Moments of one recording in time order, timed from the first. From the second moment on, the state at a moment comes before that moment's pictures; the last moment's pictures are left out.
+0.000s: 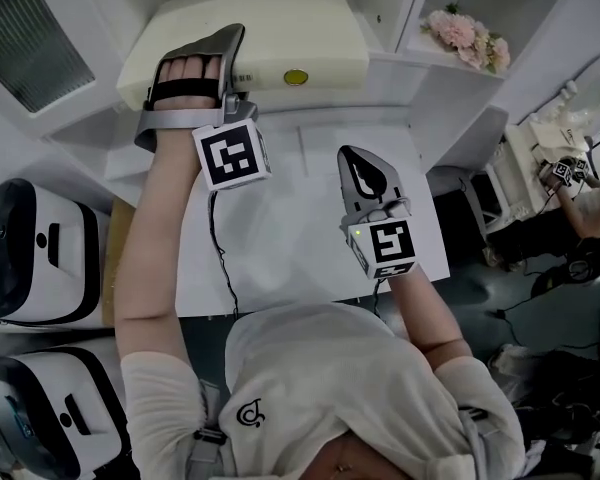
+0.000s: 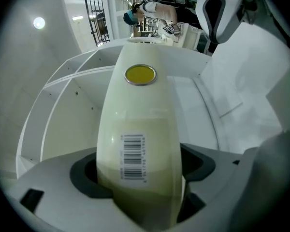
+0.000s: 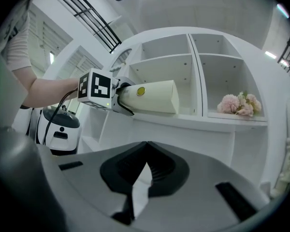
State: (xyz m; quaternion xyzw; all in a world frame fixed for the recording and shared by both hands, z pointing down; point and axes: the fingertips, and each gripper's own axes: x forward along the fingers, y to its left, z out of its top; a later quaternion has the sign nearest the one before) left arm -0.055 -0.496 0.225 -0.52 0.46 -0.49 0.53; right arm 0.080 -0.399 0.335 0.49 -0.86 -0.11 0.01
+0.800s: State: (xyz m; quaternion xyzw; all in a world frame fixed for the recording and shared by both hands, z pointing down) left arm -0.068 -0.556 0.239 -0.50 0.47 -0.54 0.49; right arm 0.070 -0.417 0.349 0.48 -0.87 -0.10 0.02
